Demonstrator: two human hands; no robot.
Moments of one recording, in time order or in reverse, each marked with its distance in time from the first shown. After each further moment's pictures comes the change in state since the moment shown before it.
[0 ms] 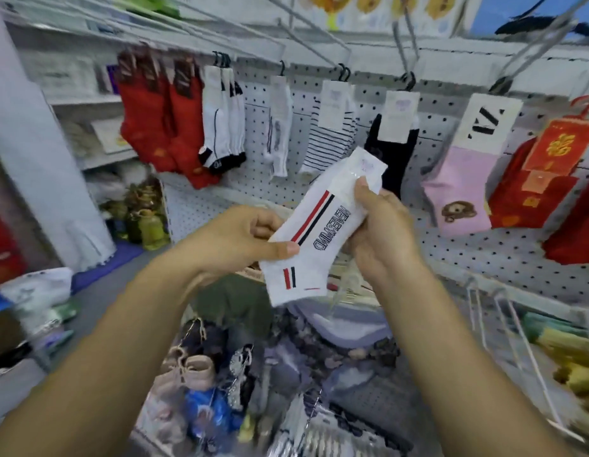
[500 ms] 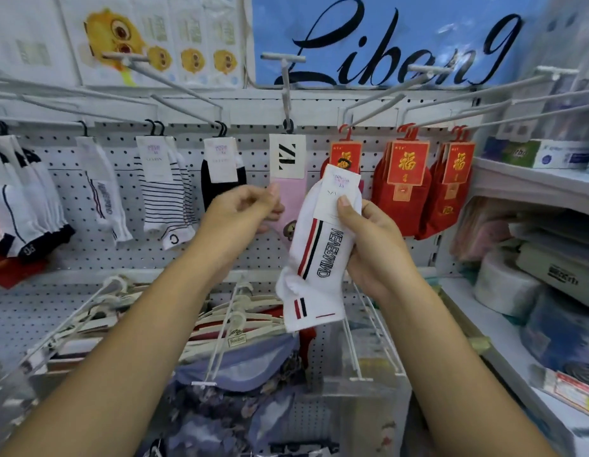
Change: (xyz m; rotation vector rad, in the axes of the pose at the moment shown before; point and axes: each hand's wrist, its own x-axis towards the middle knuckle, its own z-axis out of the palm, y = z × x) left_hand 0.095 0.106 0.139 -0.120 -0.056 0.360; right_hand -0.049 -0.107 -0.129 -0.090 0.224 -0.292
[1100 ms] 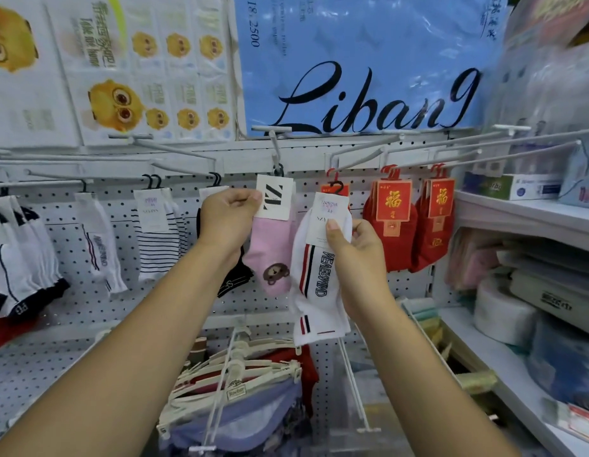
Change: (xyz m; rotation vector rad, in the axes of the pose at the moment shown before) left_hand 0.080 0.013 0.002 -0.185 0.261 0.023; right_hand 0.015 -0.003 0.028 -0.181 0.227 -0.218
